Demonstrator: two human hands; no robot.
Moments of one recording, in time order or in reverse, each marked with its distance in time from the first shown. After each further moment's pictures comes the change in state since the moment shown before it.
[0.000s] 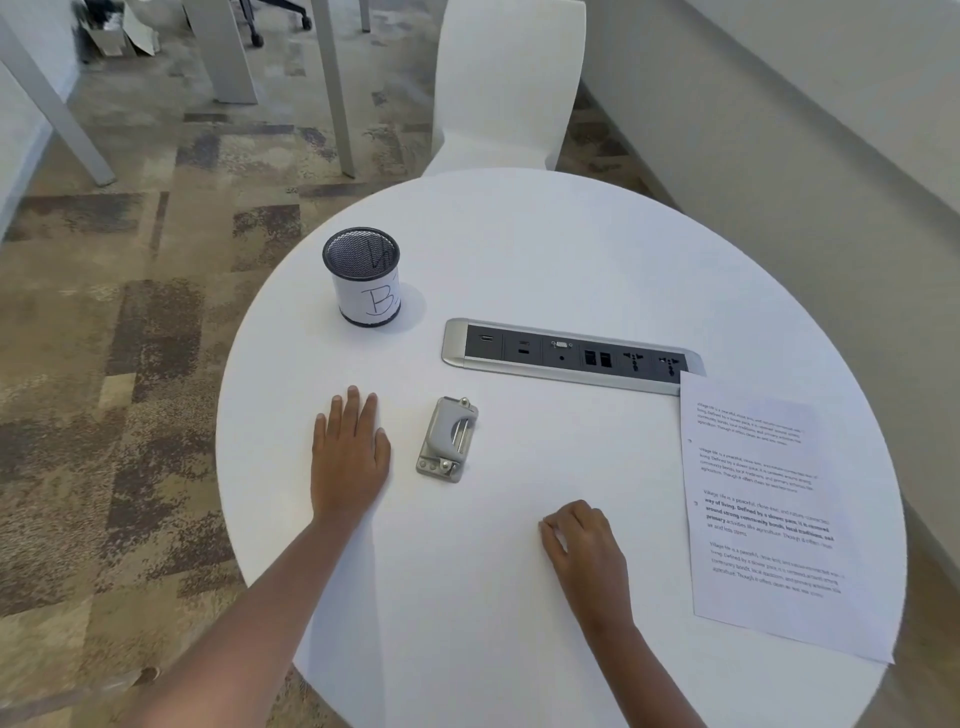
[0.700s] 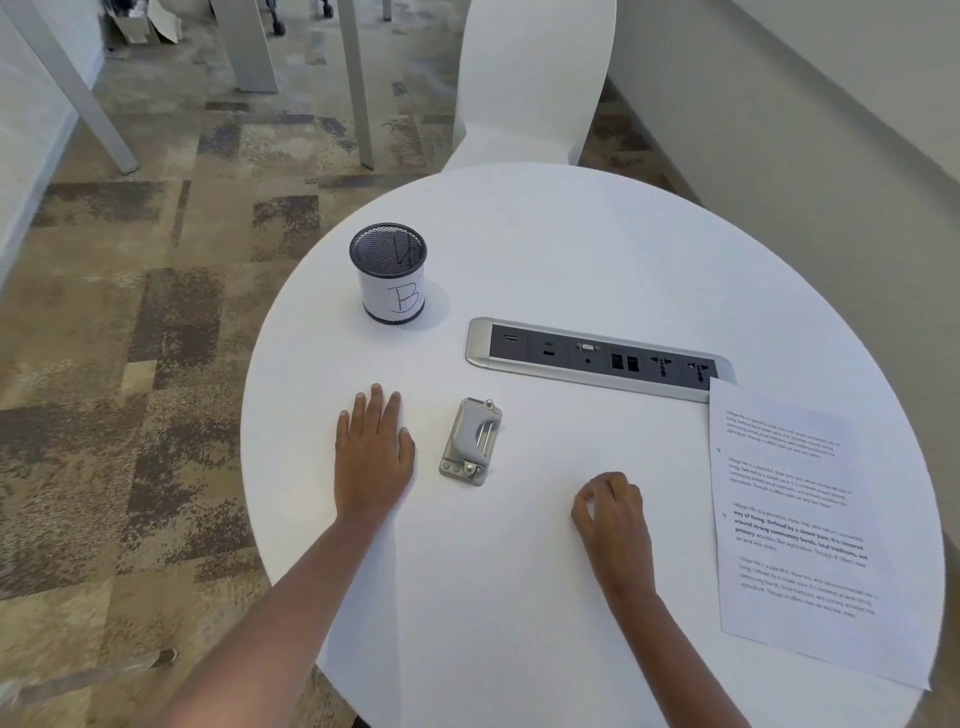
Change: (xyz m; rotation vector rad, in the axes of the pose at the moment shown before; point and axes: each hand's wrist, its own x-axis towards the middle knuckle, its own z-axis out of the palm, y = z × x) left_hand 0.001 -0.001 -0.001 -0.007 0.015 -0.001; right_hand 0.037 0.000 0.002 -0.034 -0.022 0.124
